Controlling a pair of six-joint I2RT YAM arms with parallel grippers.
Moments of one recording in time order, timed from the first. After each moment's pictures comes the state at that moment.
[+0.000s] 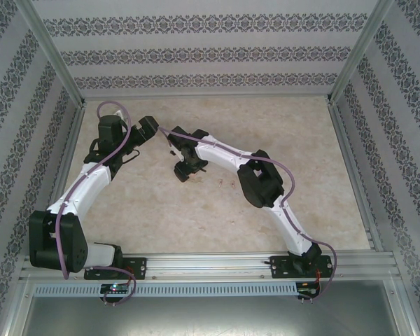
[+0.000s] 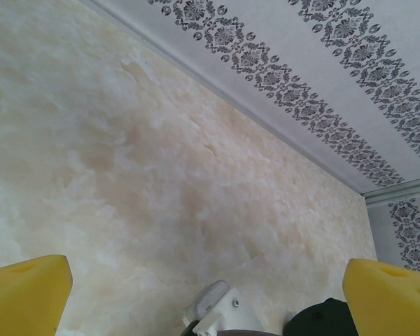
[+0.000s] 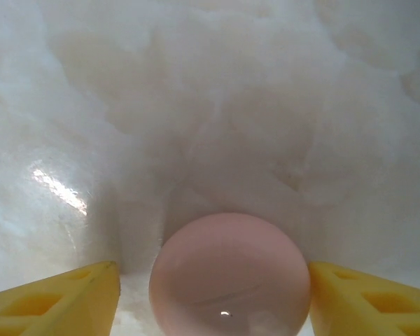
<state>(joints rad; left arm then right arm) -0.07 1.34 0.94 -0.08 0.23 -0.72 0.79 2.41 2.05 -1.00 -0.01 0.08</state>
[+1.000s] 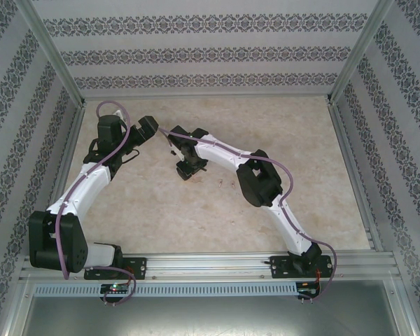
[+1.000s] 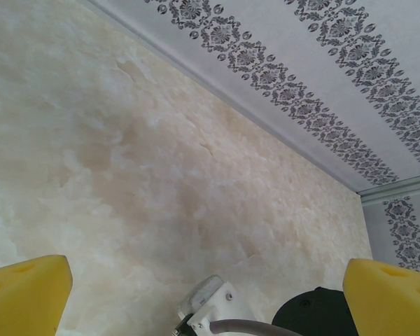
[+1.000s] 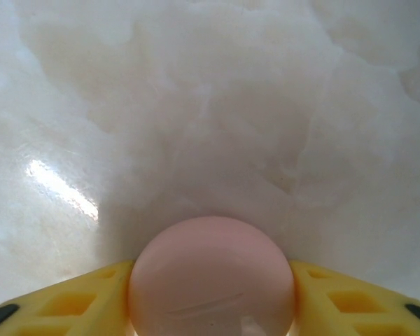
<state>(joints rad) -0.06 1.34 0.94 -0.08 0.25 -0.72 0.78 2.44 2.09 -1.03 -0.01 0.07</state>
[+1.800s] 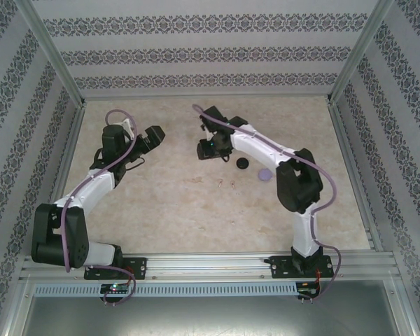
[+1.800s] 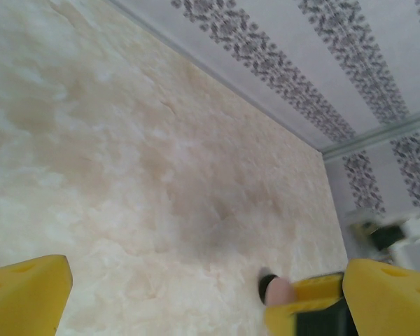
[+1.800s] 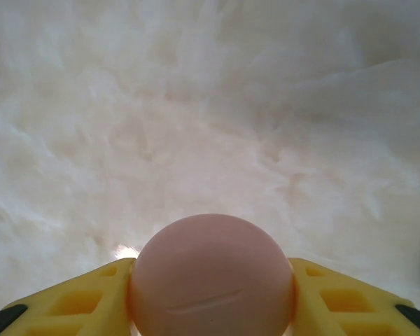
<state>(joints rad) -0.07 1.38 0.78 0.19 0.45 -0.72 0.60 2.00 1.70 -0.81 -0.10 0.43</state>
